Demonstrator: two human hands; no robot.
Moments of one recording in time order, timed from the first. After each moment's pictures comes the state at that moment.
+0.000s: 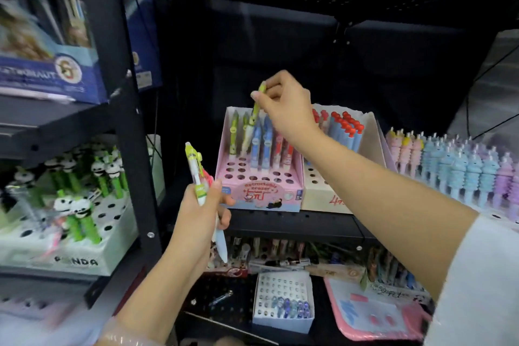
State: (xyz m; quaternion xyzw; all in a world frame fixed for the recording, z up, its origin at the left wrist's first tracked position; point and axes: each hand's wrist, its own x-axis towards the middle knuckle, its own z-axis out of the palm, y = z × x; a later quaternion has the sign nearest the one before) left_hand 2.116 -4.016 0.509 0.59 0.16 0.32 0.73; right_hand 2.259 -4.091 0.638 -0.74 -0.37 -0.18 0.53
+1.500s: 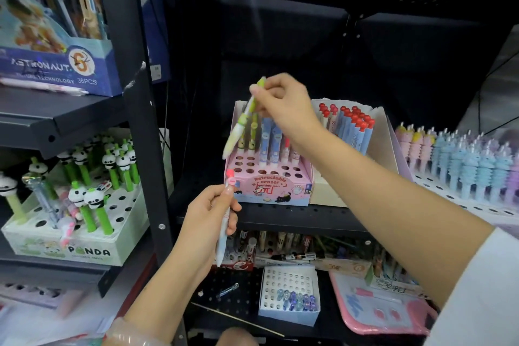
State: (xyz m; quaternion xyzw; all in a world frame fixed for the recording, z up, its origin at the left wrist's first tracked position) left_hand 2.102 -4.013 0.499 0.60 0.12 0.27 0.75; right_hand 2.241 -4.084 0.632 -0.69 -0.38 -0.04 0.62
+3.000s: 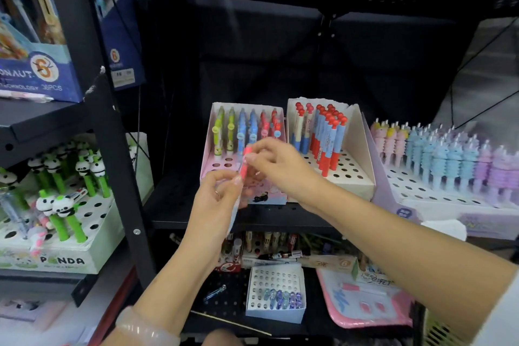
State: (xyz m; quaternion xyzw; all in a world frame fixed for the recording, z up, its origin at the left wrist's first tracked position) left_hand 2.129 -4.051 0.513 0.65 0.10 0.32 0.68; right_hand 2.218 -4.152 0.579 -0.76 -0.40 0.09 0.50
